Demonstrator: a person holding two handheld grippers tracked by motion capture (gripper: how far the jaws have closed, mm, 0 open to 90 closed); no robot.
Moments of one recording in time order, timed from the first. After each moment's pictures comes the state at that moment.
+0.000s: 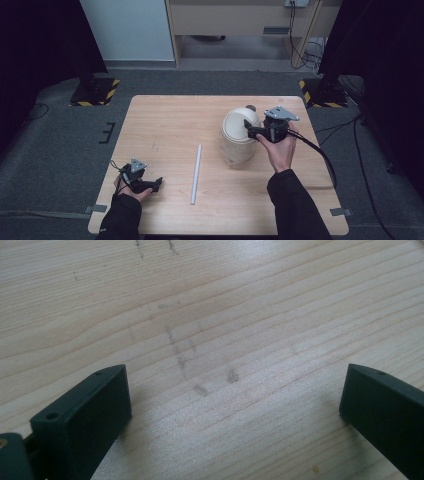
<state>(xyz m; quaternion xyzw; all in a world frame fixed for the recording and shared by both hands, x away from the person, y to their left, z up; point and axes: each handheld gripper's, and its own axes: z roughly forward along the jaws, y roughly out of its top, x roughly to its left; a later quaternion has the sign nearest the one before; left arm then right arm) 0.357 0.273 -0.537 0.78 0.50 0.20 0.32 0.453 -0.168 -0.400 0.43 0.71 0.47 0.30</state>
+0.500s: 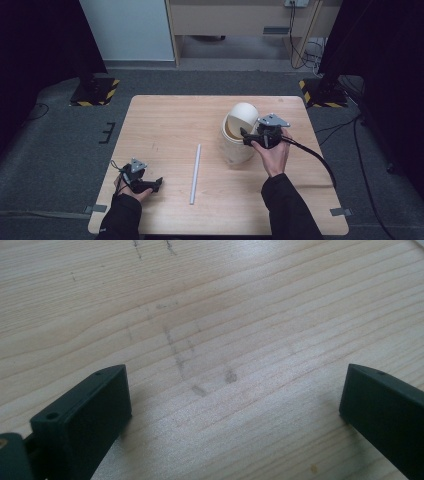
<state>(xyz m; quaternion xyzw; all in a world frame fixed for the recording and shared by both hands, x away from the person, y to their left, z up) 0.357 0.272 -0.536 0.78 0.50 0.20 0.32 0.451 -0.160 -0.429 0.43 0.72 0.44 0.30</state>
